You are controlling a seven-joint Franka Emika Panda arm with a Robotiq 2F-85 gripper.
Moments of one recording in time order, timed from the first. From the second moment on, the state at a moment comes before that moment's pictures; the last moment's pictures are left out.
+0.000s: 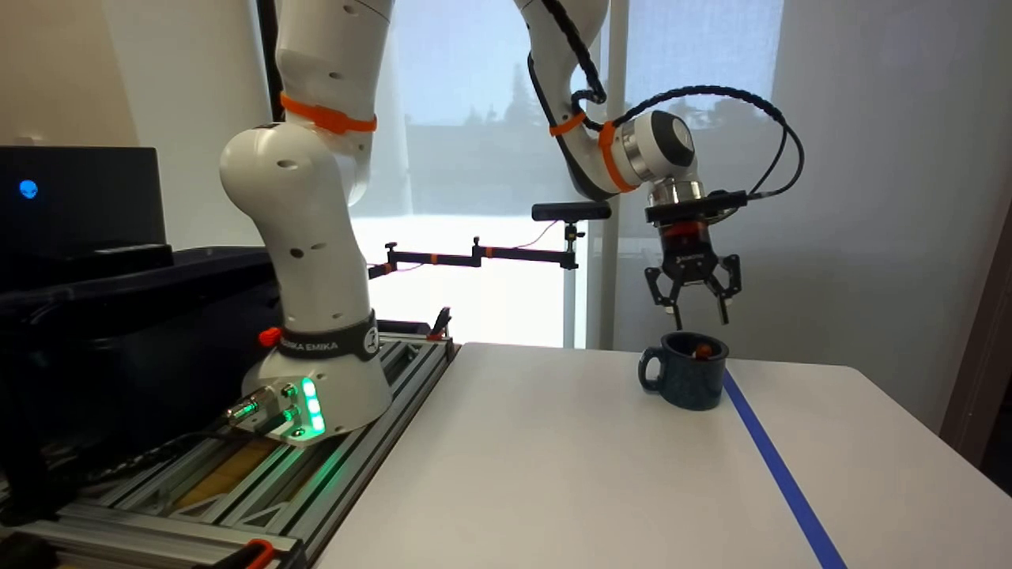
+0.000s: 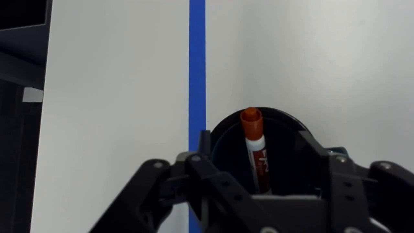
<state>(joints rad) 0.25 0.30 0.23 -2.16 -0.81 2.23 -0.46</state>
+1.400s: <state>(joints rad) 0.25 0.40 0.23 -2.10 -0.81 2.22 -0.44</state>
